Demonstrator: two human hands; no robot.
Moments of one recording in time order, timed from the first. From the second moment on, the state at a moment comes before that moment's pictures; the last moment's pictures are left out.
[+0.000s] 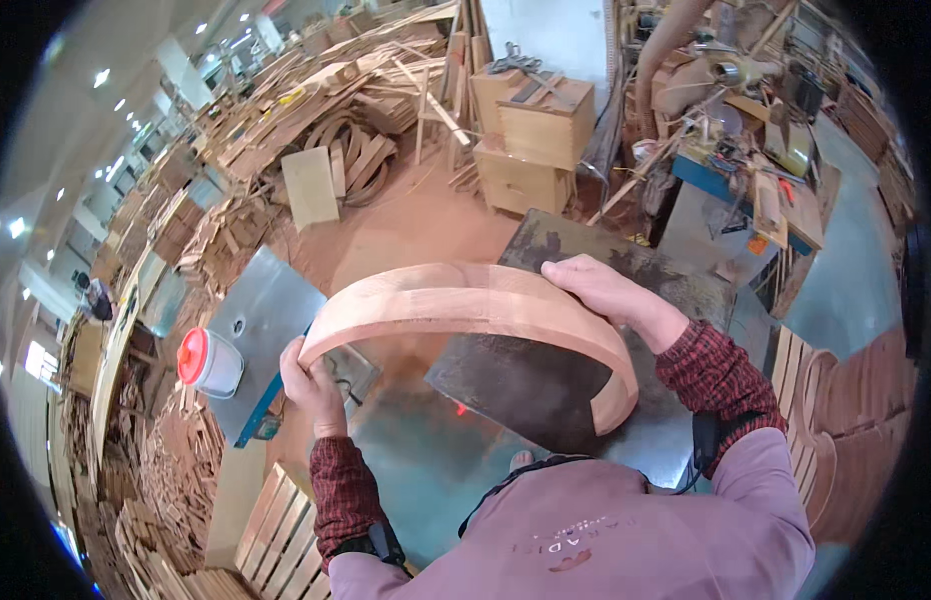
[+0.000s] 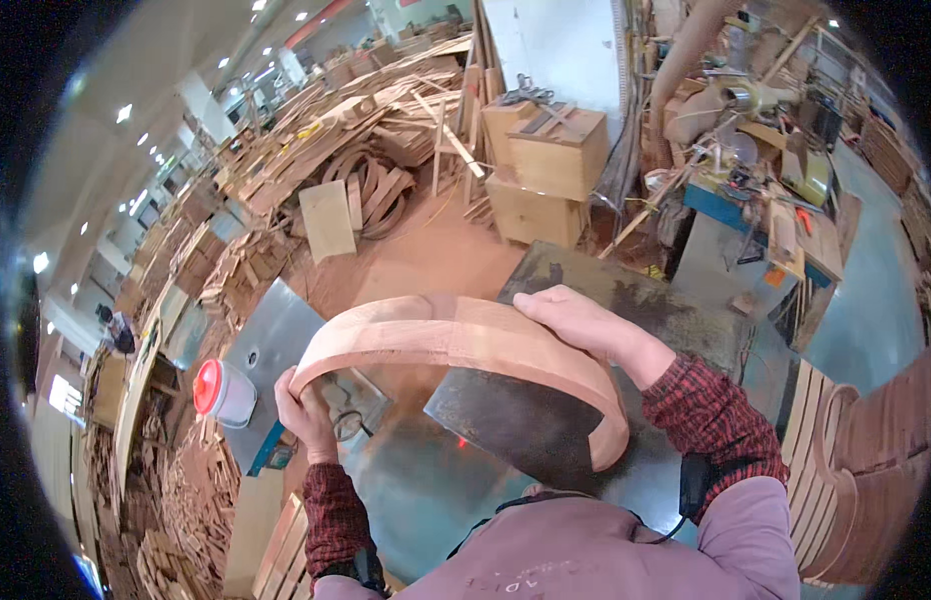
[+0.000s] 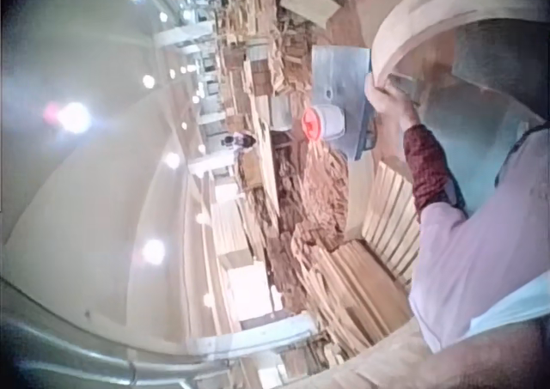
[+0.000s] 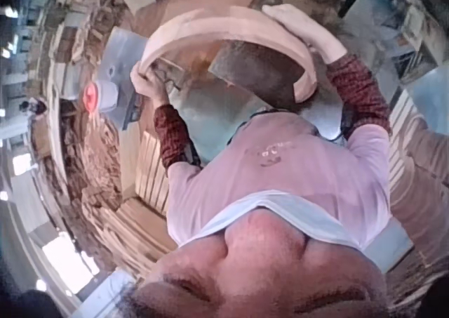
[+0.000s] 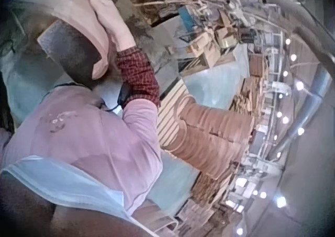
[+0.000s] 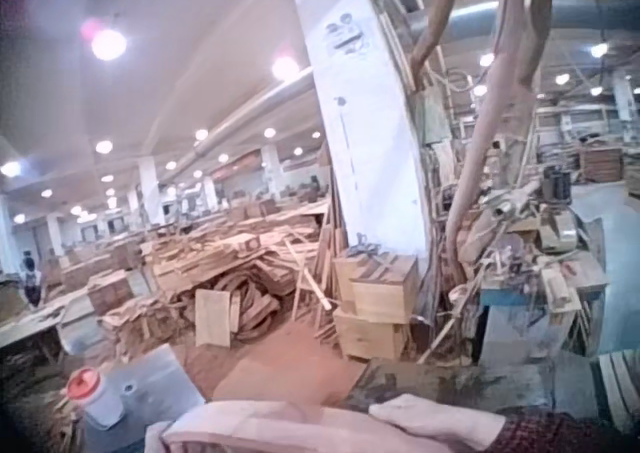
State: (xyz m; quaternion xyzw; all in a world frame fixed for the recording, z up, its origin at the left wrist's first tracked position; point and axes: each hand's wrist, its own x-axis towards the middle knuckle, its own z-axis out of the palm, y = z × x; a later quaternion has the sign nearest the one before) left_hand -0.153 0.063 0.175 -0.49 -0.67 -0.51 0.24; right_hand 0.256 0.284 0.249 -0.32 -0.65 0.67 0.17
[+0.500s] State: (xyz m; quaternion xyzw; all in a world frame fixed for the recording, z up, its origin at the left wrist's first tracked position) left_hand 0.007 0.107 0.191 -0.28 -0.47 -0.75 -0.36; right_hand 0.273 0.196 0.265 -0.23 -0.72 0.61 0.26
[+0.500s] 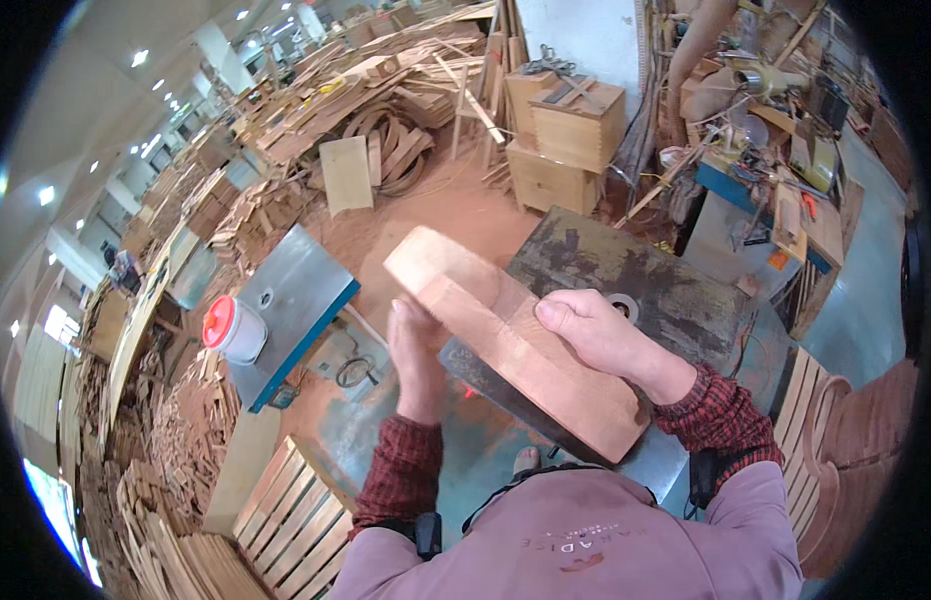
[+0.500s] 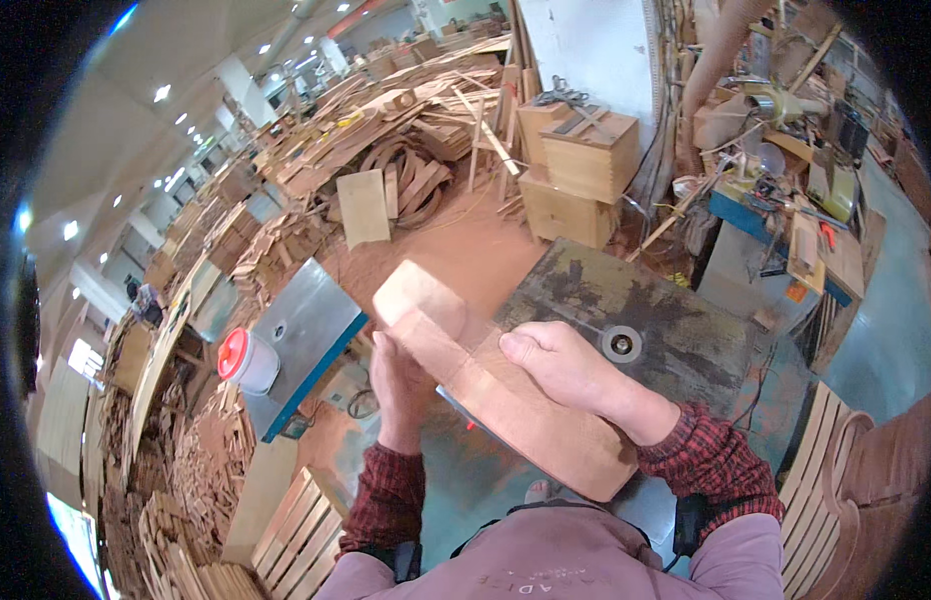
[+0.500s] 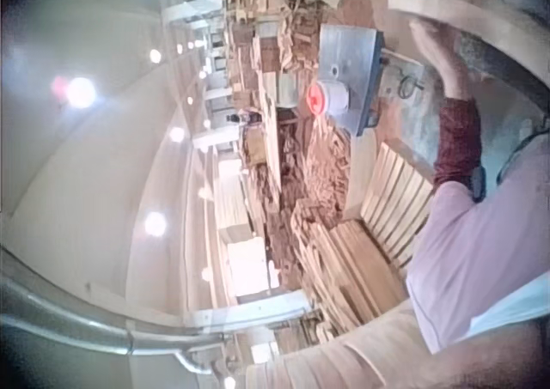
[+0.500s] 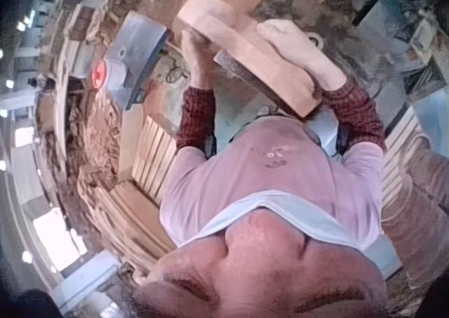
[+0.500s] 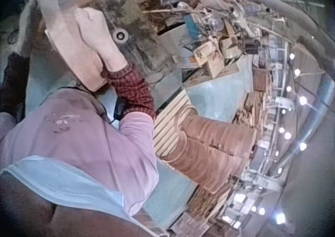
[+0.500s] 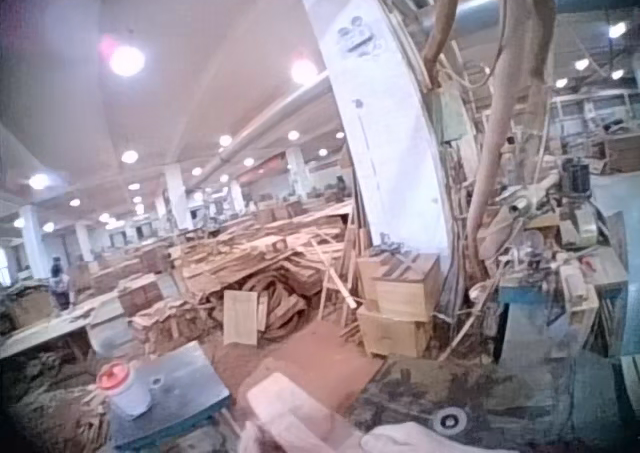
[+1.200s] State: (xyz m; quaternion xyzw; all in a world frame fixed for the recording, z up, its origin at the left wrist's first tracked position) left_hand 0.163 0.168 0.270 -0.34 -0.33 -0.64 -0.60; right_hand 0.357 0.127 0.236 -0.27 -0.57 0.66 0.40
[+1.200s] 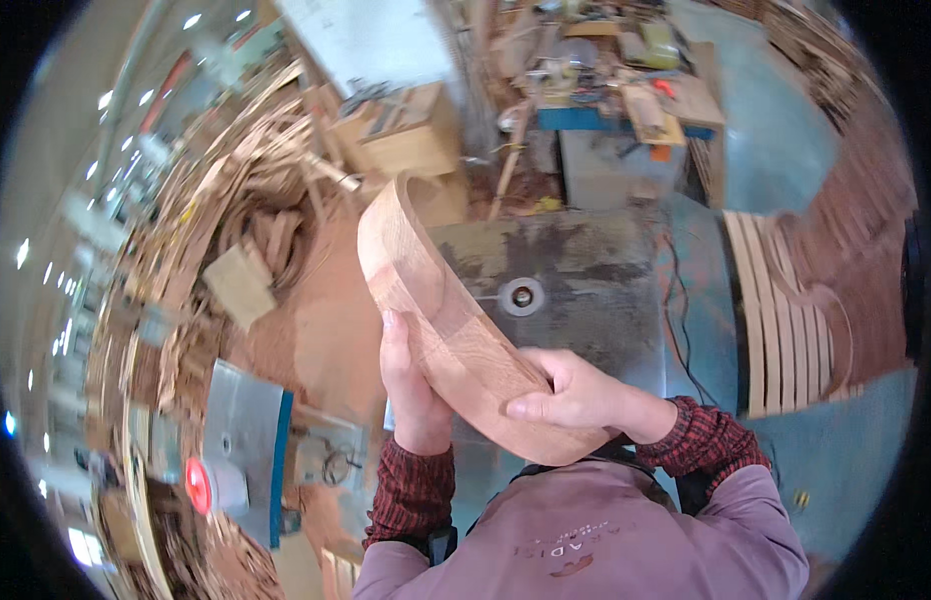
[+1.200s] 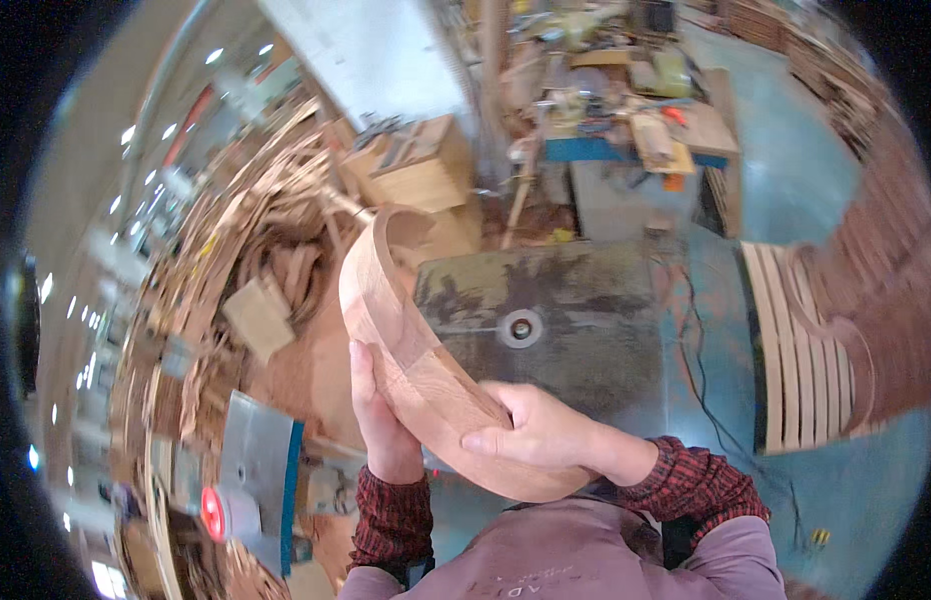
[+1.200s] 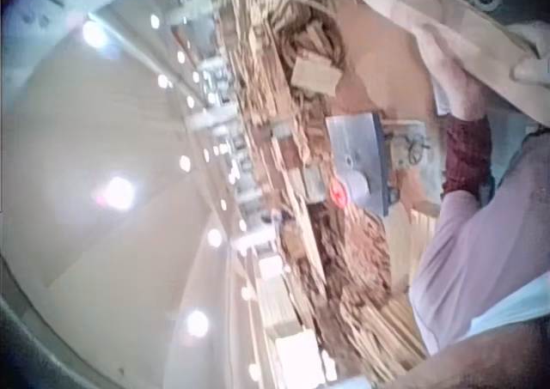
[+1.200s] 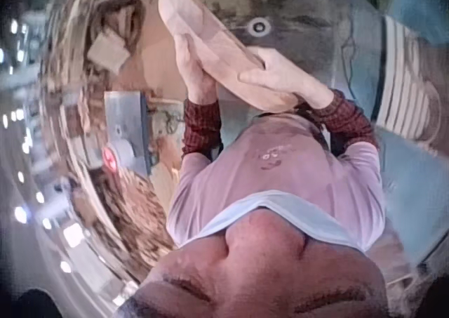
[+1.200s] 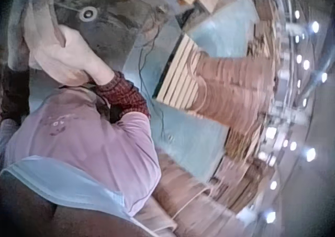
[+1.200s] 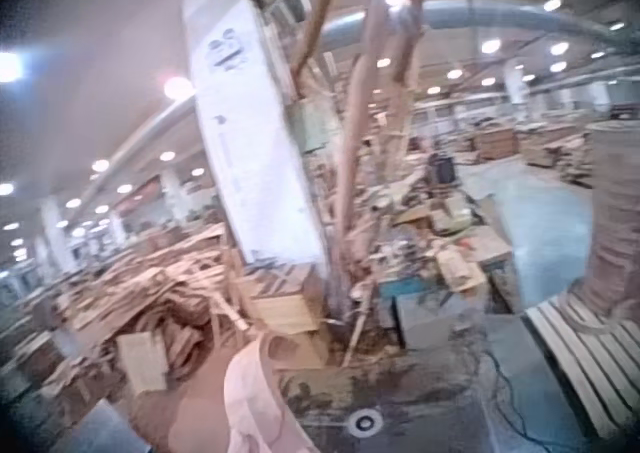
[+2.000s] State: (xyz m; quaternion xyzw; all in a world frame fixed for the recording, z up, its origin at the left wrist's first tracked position) left_hand 0.442 0.077 0.254 -0.39 -0.01 -0.07 -0.92; right_hand 0.491 -0.086 0.234 -0.57 -0.22 0.18 0.77
